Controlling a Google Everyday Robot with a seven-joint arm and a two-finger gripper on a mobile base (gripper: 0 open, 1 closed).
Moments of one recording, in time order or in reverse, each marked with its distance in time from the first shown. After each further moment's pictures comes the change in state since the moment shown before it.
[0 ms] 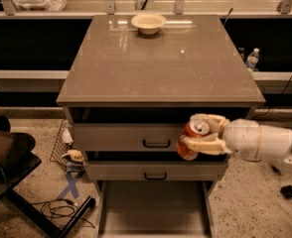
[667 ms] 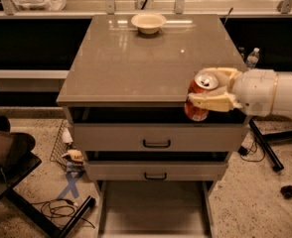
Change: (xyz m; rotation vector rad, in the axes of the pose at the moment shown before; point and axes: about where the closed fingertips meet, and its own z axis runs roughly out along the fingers) arm -0.112 -0.044 -0.015 0.106 0.082 -0.111
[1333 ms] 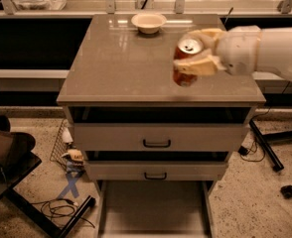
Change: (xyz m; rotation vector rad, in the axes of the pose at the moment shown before) arm -0.073 -0.038 0.039 -0.018 0.008 -0.183
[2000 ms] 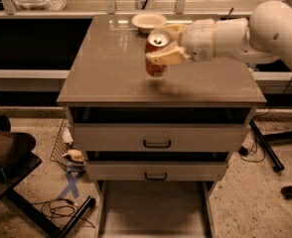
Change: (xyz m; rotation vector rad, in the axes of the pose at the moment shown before) arm 0.007 -0.031 0.089 -0.141 -0.079 -0.048
